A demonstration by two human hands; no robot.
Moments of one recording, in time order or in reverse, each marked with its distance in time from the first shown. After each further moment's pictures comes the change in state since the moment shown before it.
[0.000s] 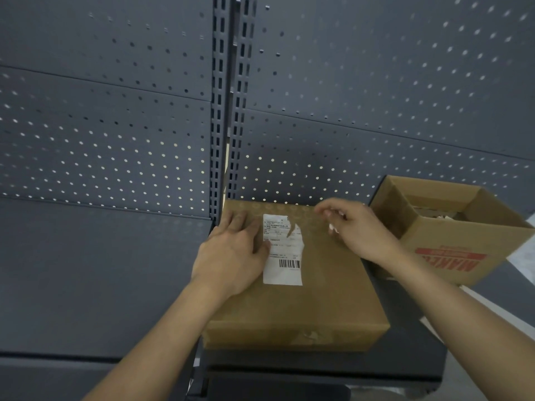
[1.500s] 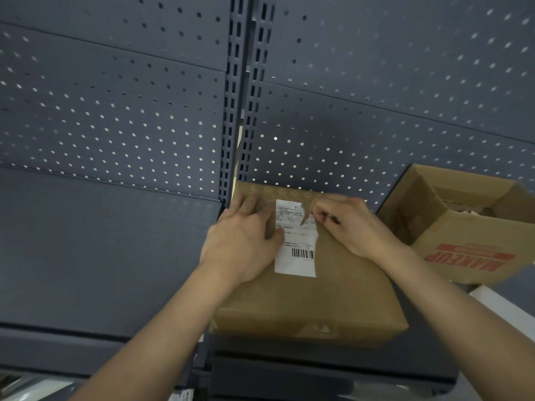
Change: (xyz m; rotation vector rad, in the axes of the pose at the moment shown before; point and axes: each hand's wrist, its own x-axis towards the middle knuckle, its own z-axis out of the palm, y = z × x) left_hand 0.002 -0.001 0.002 -0.013 -0.010 -0.027; right_hand 0.021 0.019 0.033 -0.290 -0.039 -0.484
